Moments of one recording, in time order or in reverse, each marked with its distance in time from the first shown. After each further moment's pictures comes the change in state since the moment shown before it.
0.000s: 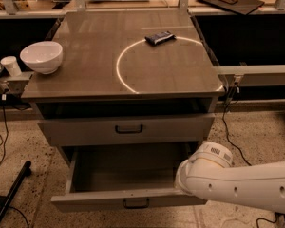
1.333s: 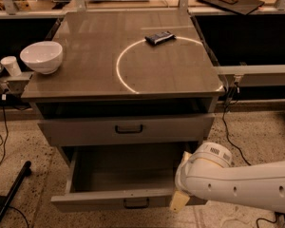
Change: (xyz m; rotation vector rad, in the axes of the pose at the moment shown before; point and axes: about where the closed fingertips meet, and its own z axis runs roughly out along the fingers) arm 0.000 0.000 0.000 0.000 0.000 0.000
